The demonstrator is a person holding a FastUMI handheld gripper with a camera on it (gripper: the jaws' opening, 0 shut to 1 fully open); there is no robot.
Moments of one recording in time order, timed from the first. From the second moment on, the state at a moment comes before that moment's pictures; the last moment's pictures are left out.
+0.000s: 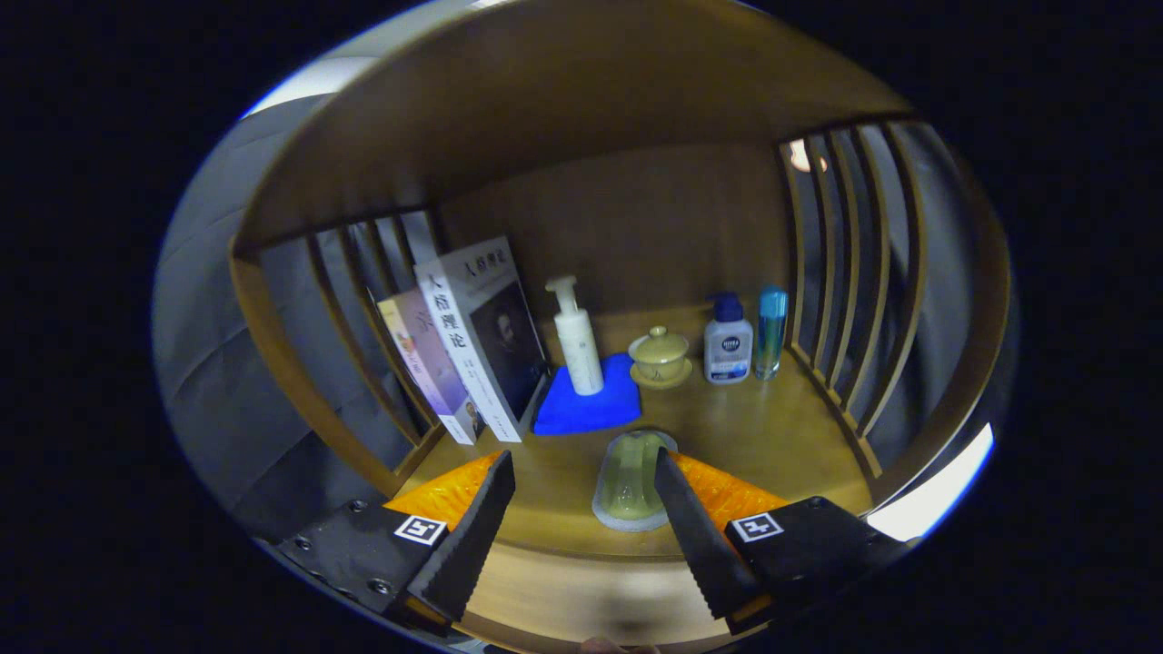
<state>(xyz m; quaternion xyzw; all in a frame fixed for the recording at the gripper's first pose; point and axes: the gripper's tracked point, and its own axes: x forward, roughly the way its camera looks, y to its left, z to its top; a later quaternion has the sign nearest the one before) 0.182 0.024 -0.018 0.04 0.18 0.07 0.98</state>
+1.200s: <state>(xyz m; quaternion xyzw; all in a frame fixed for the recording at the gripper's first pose) -0.012 0.015 -0.116 -0.05 0.05 0.01 1.00</state>
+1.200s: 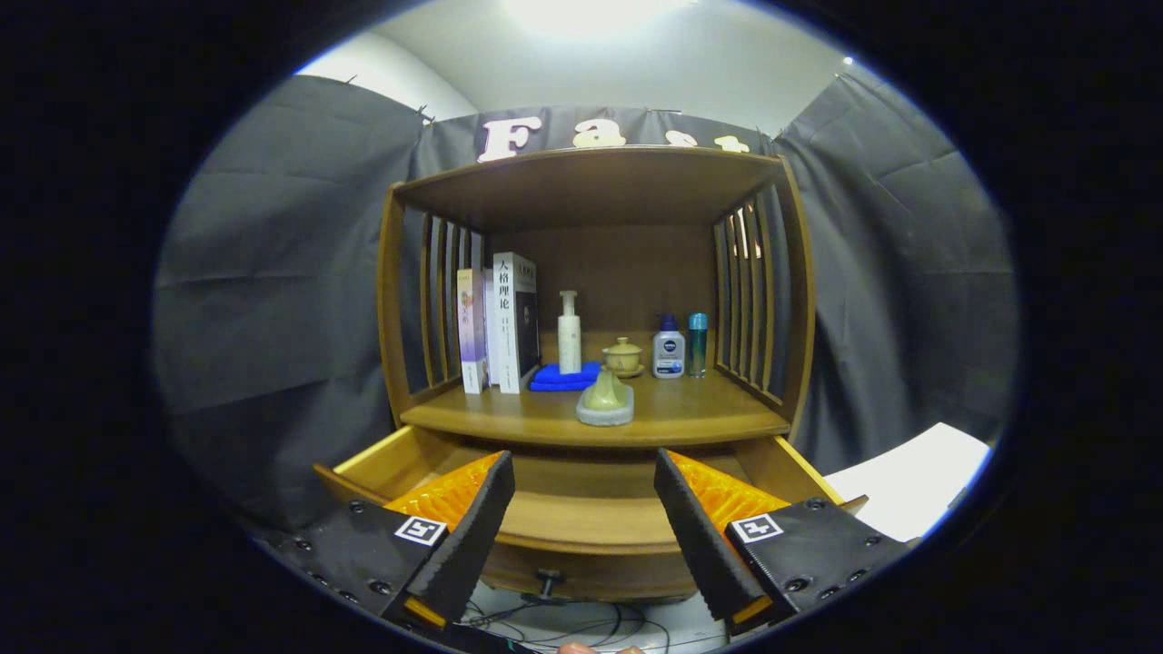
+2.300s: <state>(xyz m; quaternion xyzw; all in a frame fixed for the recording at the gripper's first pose) -0.022 0.017 -0.220 -0.10 0.10 -0.02 0.99</state>
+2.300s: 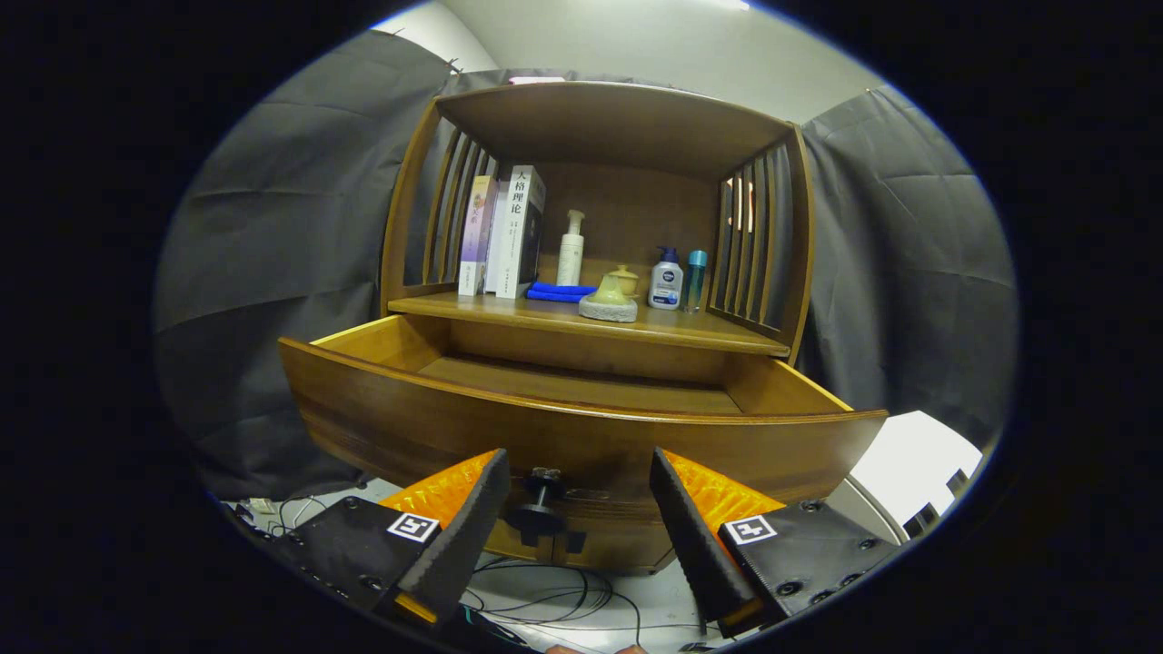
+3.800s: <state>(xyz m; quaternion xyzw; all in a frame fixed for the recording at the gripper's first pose) 0.069 0.026 -0.229 -0.06 0.09 -0.04 0.99</state>
